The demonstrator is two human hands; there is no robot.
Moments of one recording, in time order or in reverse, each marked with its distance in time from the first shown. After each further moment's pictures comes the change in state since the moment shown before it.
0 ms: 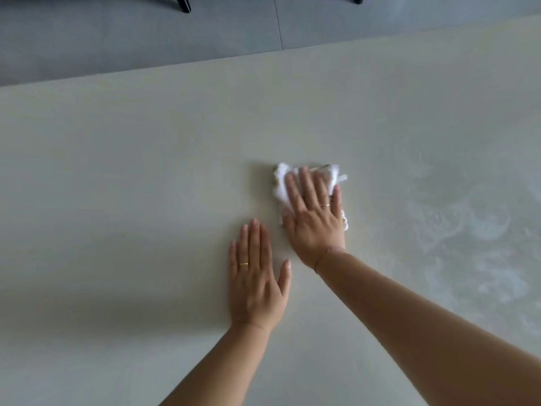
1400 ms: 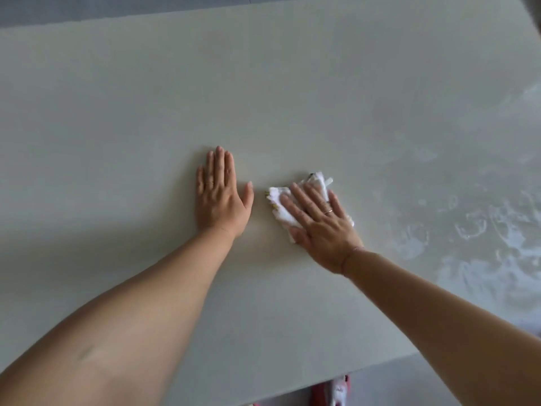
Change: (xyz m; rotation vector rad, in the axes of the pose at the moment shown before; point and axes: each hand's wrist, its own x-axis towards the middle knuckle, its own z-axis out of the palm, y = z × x) left_hand -0.001 0.000 0.006 -0.008 0.040 0.005; right_hand -0.163 0.077 0.007 -0.107 -0.057 -0.259
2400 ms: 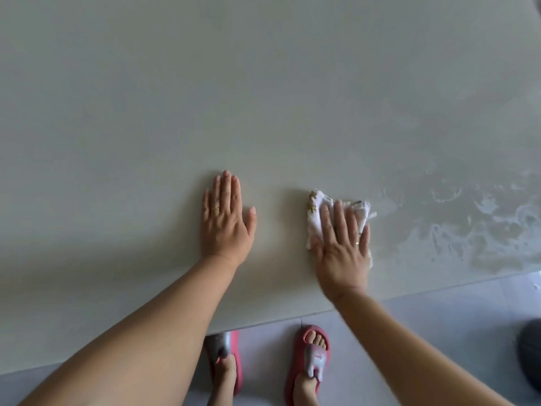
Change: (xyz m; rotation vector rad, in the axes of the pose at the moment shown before) left_hand -0.138 0.046 0.010 0.009 -0.041 -0.037; right_hand -0.134 -0.016 0.020 0.147 0.046 0.497
